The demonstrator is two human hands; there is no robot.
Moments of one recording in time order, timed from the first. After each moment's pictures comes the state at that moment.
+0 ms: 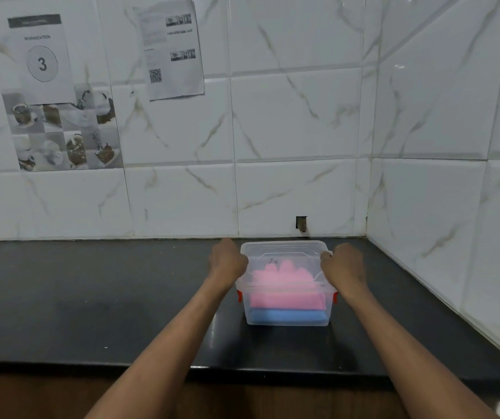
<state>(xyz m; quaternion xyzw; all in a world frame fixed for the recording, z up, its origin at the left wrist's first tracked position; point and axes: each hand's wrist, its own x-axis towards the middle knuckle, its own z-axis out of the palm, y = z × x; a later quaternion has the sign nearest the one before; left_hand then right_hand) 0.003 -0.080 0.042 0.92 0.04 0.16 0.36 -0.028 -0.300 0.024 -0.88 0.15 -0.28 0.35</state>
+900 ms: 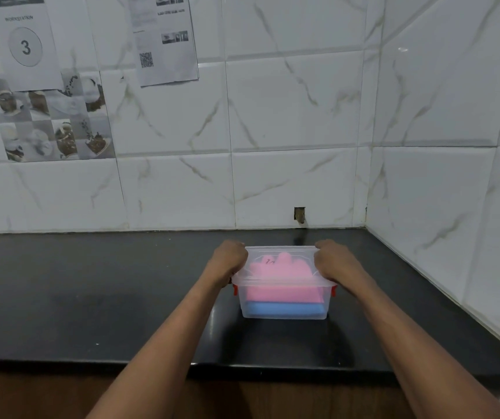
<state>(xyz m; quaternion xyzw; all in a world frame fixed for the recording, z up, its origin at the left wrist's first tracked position) 0.009 -0.088 0.034 0.90 -0.01 0.05 0.43 -0.012 -0.300 0.026 -0.96 0.10 -0.12 0.23</state>
